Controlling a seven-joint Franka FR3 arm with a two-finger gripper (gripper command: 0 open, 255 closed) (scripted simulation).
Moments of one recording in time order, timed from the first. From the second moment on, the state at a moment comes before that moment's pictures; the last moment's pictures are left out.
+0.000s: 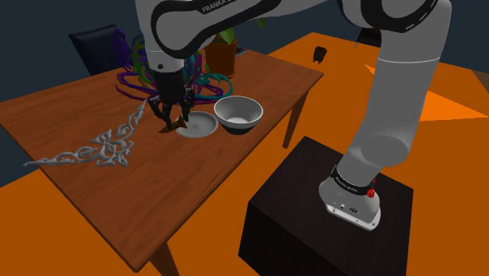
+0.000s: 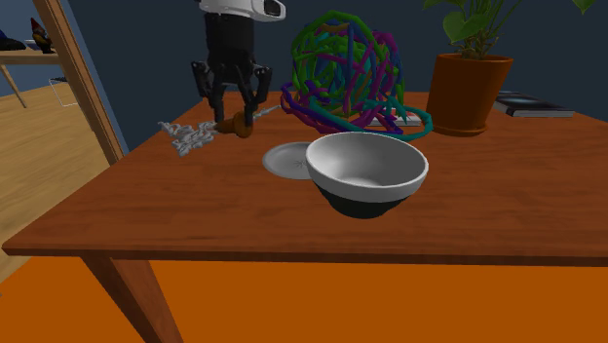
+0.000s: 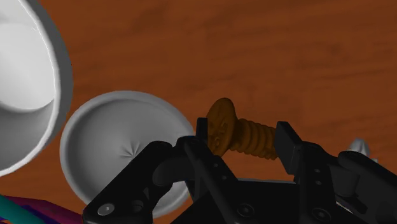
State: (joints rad) arm 0.08 0.28 0.44 -1.78 0.00 1.96 0.63
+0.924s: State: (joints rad) arm -0.07 0.29 0.35 -1.78 0.00 1.96 0.40
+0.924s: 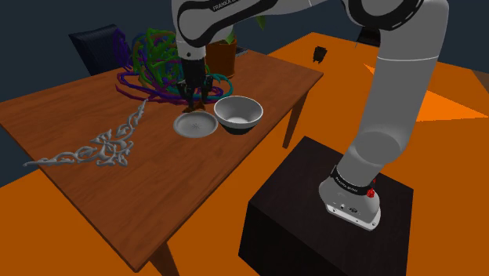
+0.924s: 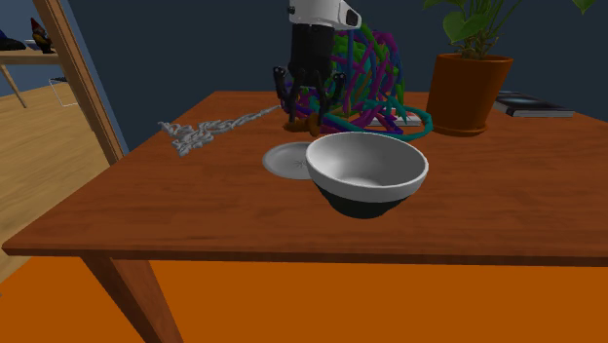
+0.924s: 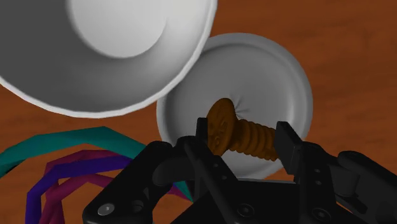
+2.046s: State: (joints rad) arm -0.06 0.33 0.35 -1.85 -0.02 2.02 0.41
